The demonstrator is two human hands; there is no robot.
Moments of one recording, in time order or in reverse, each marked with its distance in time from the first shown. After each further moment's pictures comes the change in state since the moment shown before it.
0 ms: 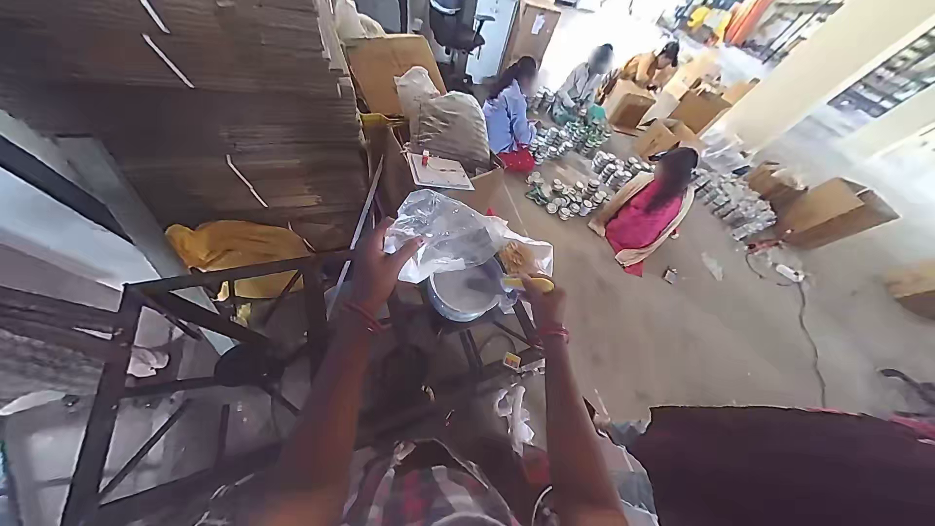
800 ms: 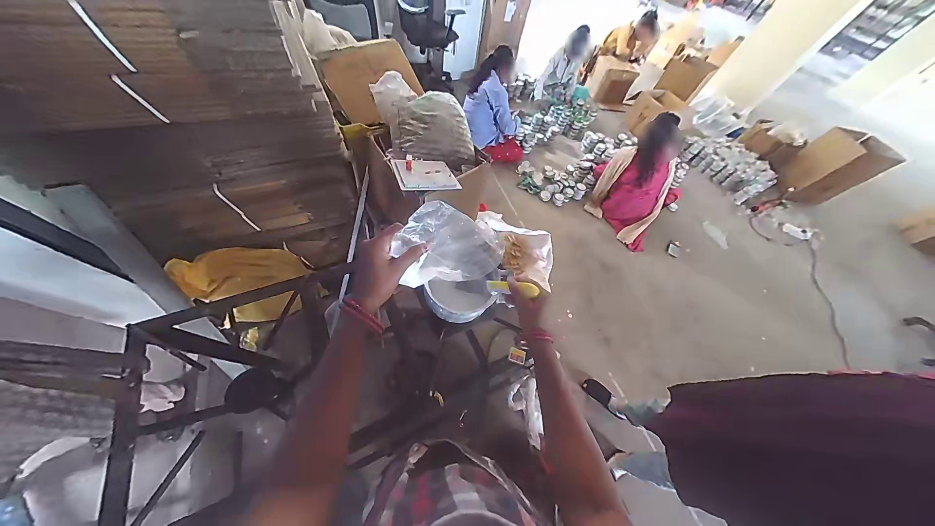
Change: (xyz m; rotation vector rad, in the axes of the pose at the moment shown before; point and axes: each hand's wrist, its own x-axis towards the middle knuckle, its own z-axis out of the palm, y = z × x) left_hand 0.023 -0.004 0.013 0.120 -0.156 0.231; right_hand -0.020 0.016 0.020 0.115 0.095 0.049
